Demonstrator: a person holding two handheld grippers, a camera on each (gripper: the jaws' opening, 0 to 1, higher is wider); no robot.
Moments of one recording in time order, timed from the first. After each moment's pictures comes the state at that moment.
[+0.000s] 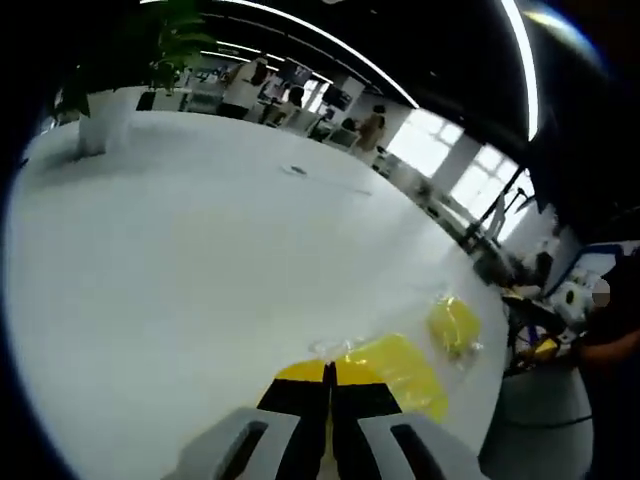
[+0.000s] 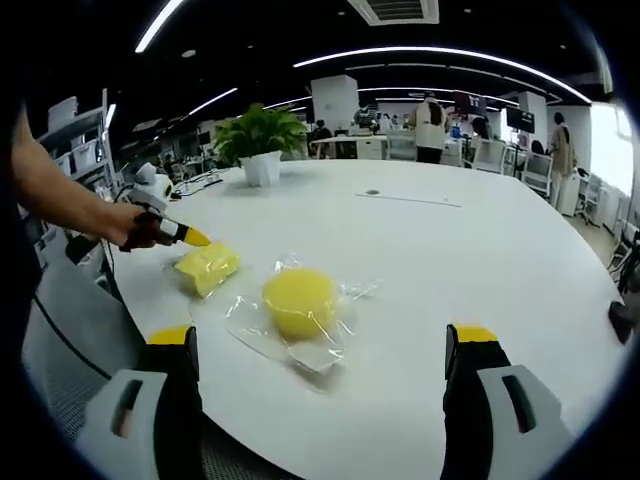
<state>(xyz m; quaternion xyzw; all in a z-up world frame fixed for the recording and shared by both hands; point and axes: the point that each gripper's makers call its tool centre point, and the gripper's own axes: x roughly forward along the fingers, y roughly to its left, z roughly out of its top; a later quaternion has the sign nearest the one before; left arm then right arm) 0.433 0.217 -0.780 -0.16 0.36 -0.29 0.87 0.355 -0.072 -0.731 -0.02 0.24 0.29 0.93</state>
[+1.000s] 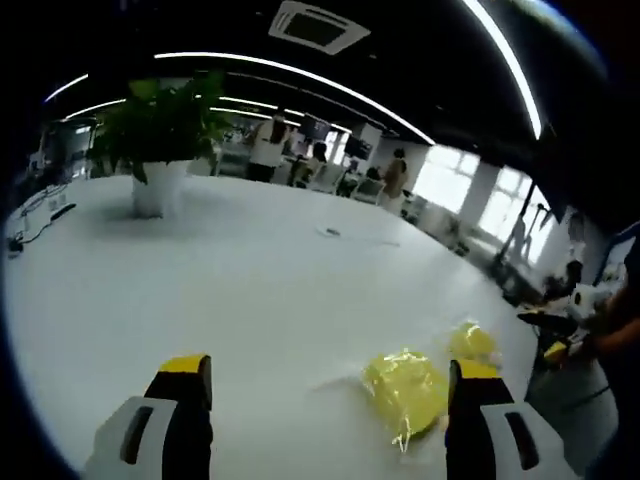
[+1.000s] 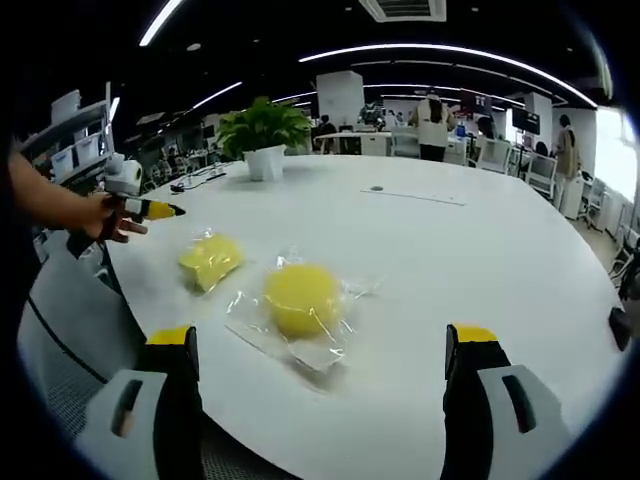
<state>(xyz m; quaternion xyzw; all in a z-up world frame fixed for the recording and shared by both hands) 0.398 0.274 -0.720 -0.08 0.24 -0.23 0.94 0.356 -0.072 -0.731 -0.03 0.24 0.29 0.92</state>
